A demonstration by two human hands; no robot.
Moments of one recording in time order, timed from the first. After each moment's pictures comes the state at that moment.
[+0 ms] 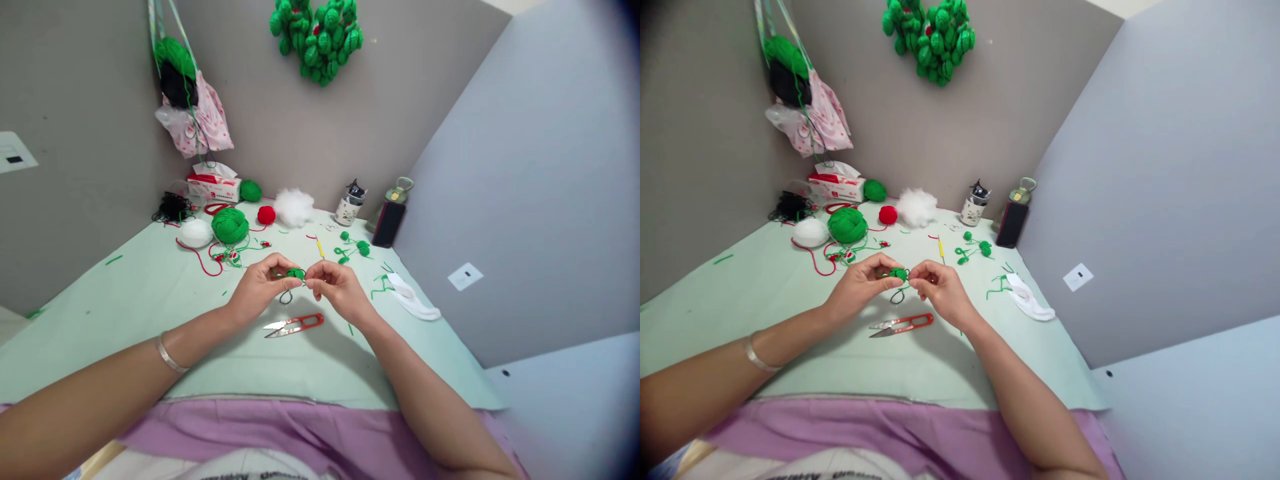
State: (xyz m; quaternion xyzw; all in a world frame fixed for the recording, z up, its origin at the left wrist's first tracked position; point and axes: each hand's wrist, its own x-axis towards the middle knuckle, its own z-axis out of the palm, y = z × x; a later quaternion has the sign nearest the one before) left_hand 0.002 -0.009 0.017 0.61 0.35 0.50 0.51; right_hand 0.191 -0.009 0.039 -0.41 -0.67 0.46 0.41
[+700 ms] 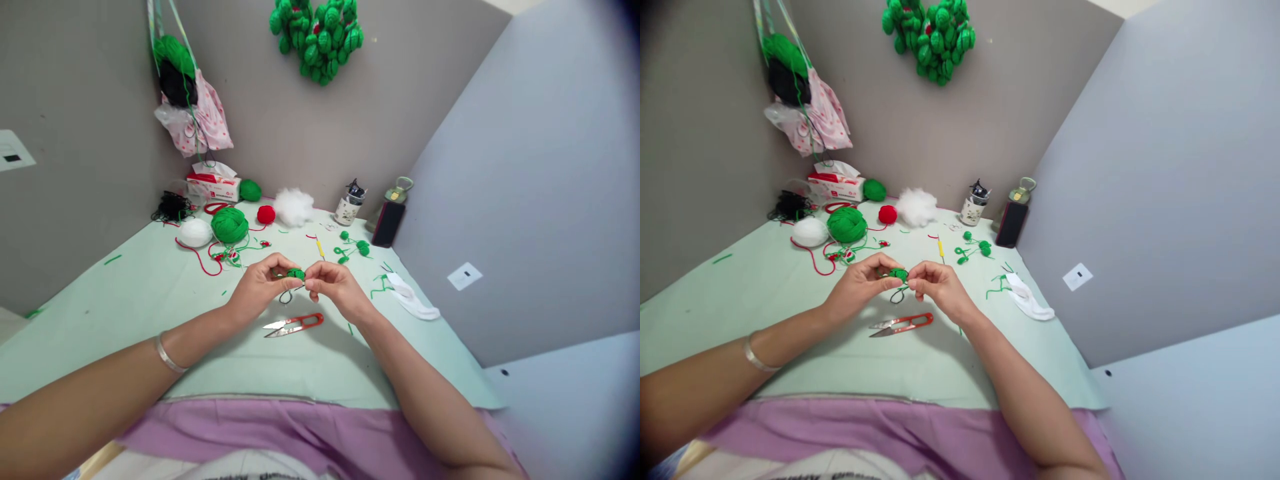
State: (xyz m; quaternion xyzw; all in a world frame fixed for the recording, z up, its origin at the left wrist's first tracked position) left_hand 0.002 -0.010 0.018 0.61 0.33 0.51 0.51; right_hand 0.194 -0.004 0.036 -0.36 -0.63 0.56 0.40
